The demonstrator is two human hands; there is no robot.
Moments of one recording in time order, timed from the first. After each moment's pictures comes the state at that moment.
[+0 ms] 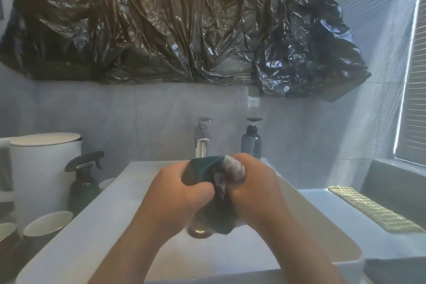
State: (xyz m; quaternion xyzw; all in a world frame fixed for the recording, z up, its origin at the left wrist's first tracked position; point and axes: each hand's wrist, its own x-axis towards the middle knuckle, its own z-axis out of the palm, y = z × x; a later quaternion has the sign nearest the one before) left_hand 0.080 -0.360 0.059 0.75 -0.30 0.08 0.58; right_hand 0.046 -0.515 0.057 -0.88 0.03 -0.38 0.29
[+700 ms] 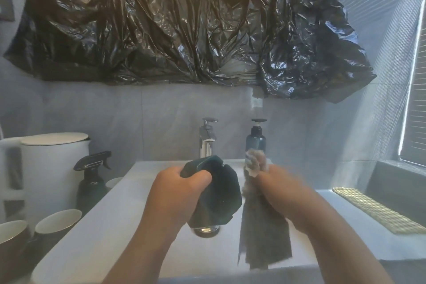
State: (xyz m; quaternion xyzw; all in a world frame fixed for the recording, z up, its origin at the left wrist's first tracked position) left_hand 0.086 -0.362 0.056 0.75 -0.15 0.09 0.64; right_hand 0.034 -0.548 0.063 -0.85 0.06 -0.17 0.50
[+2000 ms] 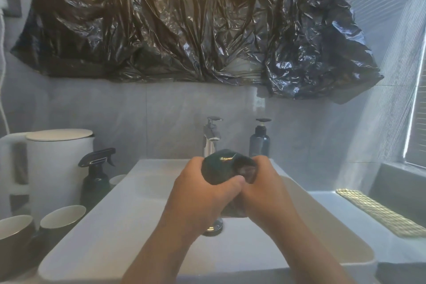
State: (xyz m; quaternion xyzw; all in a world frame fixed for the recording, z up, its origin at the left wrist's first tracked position) left_hand 0.074 -0.374 0.055 0.75 -0.22 0.10 0.62; right_hand 0.047 -0.508 0.047 -0.82 0.08 -0.32 0.47
